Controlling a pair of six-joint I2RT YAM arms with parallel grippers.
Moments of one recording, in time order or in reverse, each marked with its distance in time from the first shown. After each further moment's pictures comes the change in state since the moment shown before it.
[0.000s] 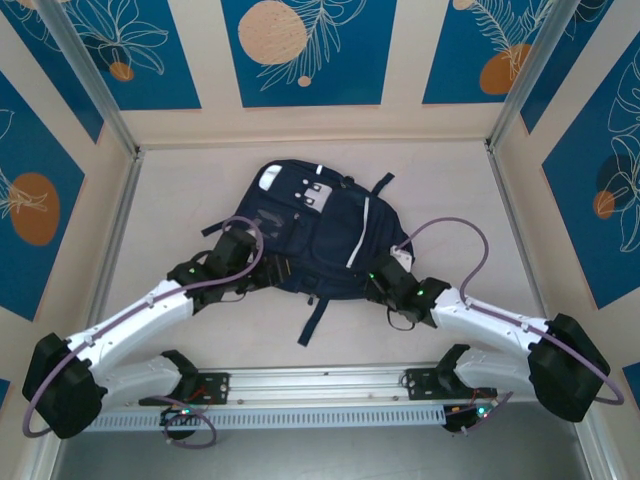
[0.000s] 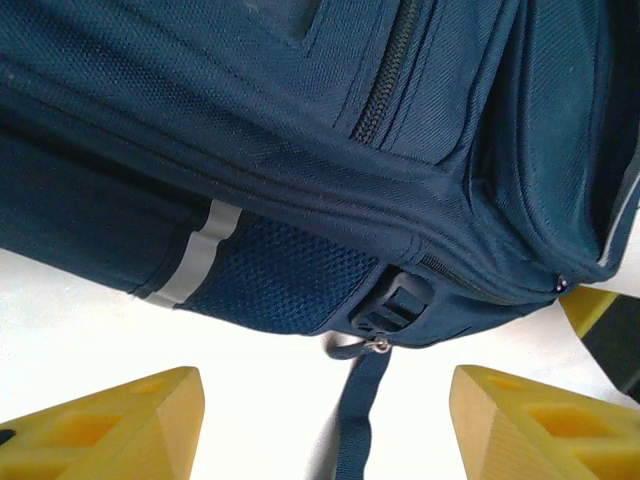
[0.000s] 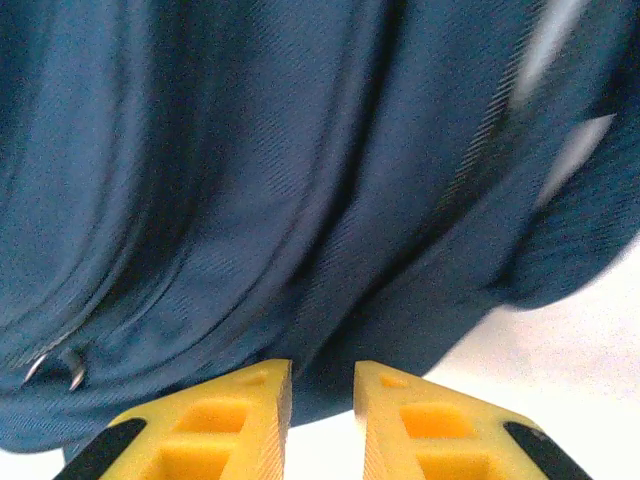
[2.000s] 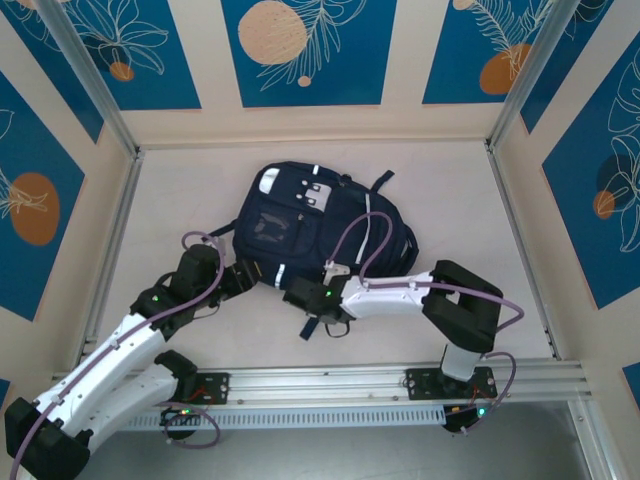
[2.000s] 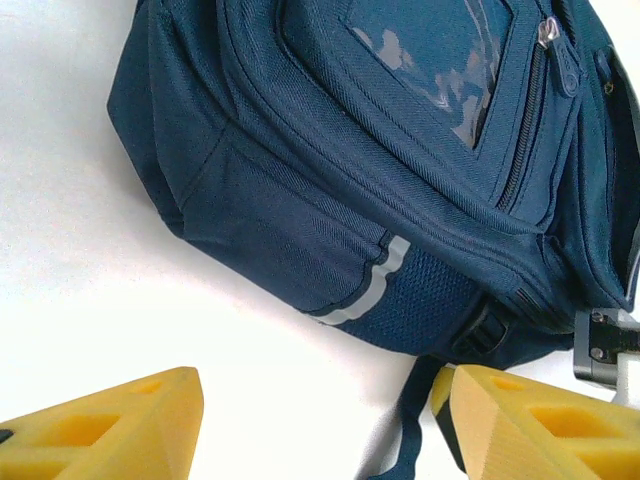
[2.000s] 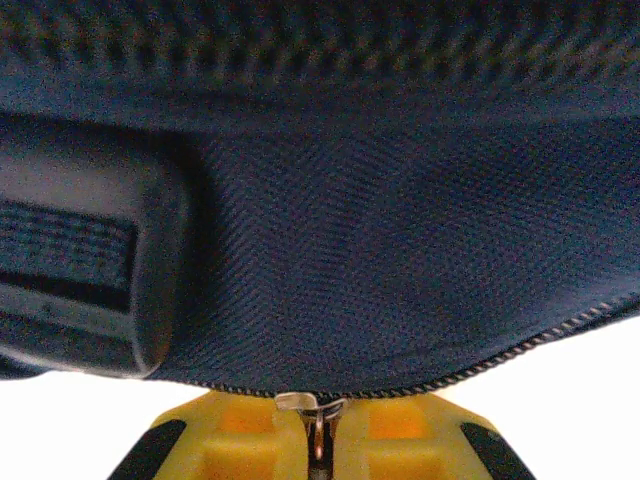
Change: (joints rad) left arm 0.123 -0.312 -0.129 -0.099 -0.058 -0.029; right arm 0.387 0.604 0.434 -0.165 0.131 0.354
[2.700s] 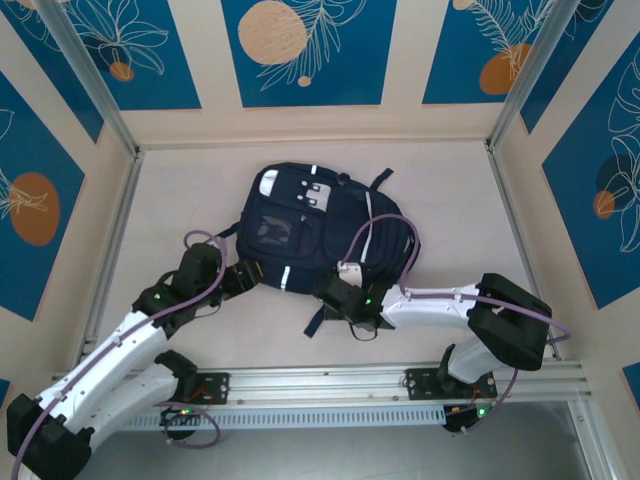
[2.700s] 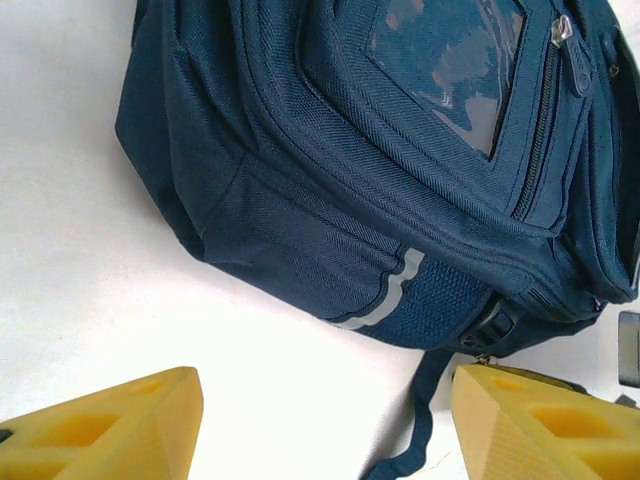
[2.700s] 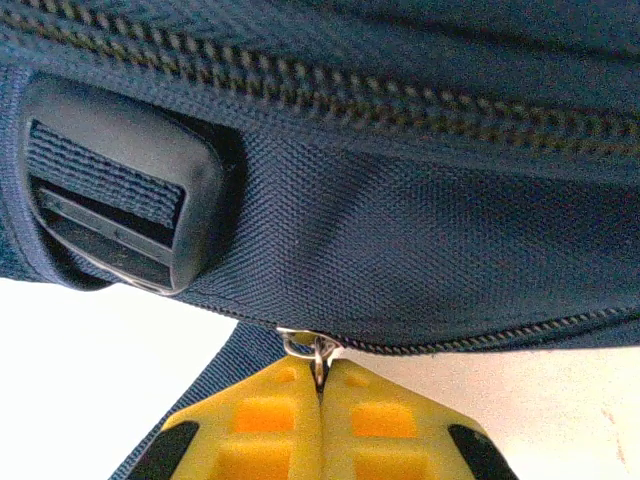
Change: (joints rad) left arm 0.006 0.026 0.000 0.012 0.029 0.003; right arm -0.080 -0.239 -0.280 0.274 -0.072 -0.347
